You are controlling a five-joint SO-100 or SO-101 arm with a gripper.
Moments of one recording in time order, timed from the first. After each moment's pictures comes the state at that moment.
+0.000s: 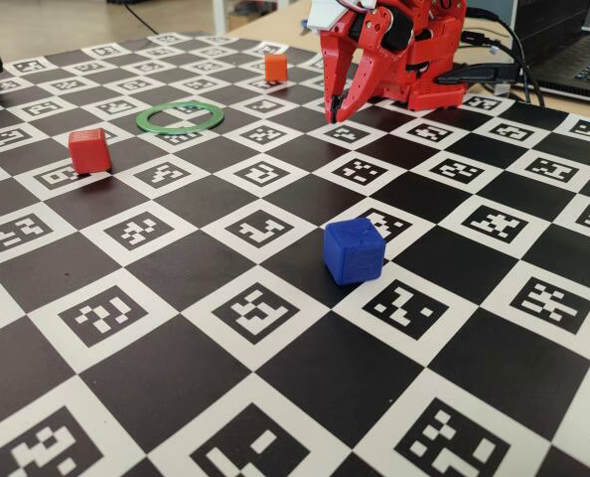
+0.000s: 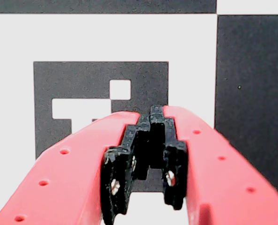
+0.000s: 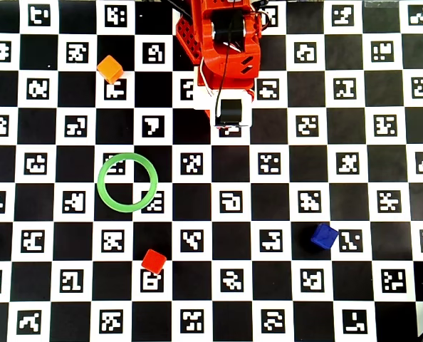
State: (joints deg) arm -3.2 189.7 179.4 73.8 -86.5
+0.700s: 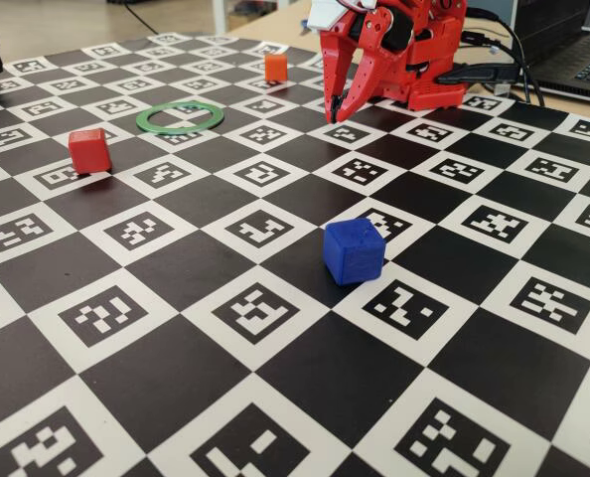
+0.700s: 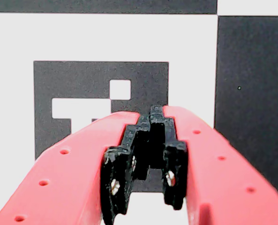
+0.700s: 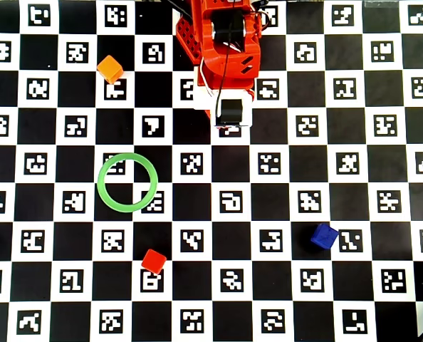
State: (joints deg) arm -3.2 189.7 179.4 73.8 -86.9
